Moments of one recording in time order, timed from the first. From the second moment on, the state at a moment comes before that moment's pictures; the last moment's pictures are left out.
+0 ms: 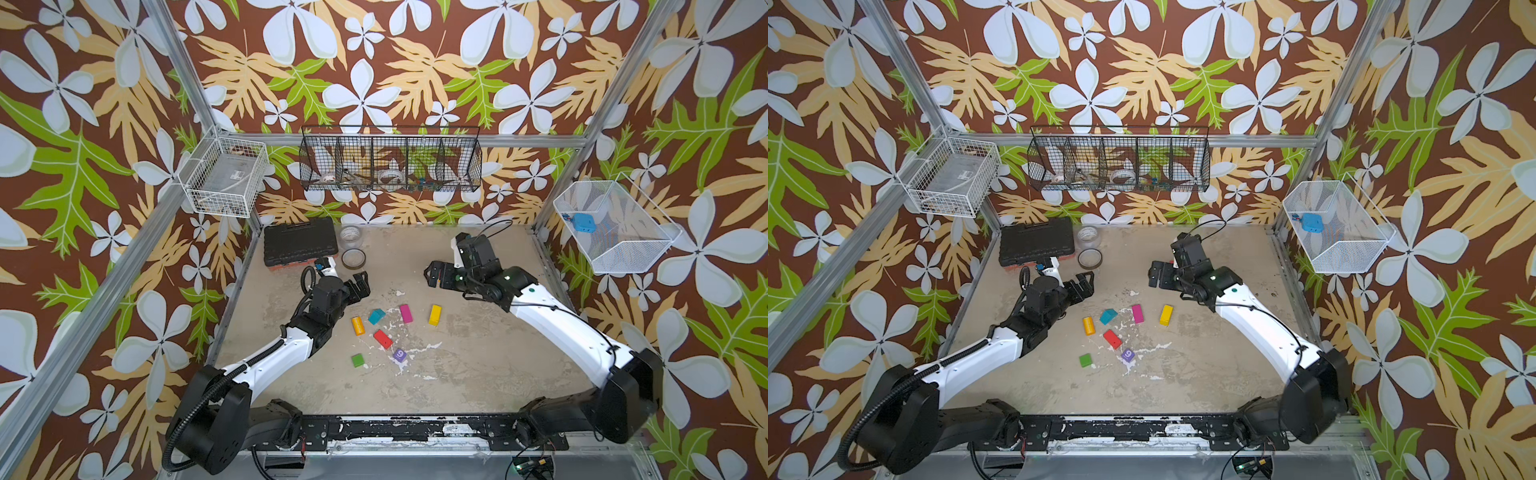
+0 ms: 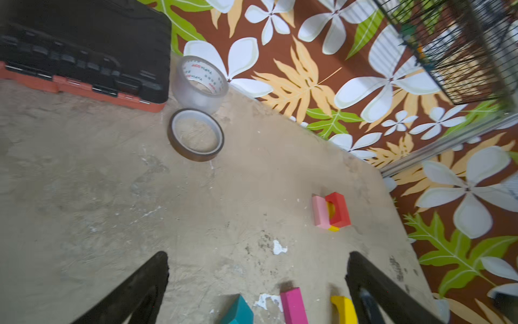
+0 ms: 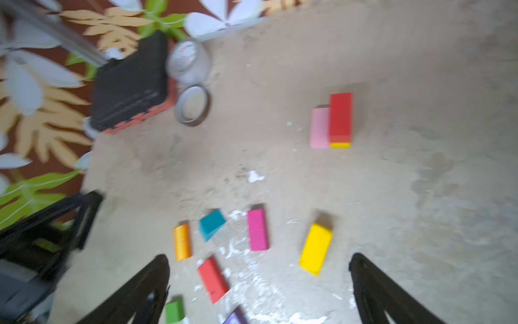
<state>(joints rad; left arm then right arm) -0.45 1.27 0.66 0.21 -0.20 -0.70 0.57 1.37 1.26 -0.57 -0.02 0.57</state>
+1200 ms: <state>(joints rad) -0.69 1.25 0.63 0.21 -0.02 -0.50 0.58 1.60 1.46 -0.58 -0.13 0.51</state>
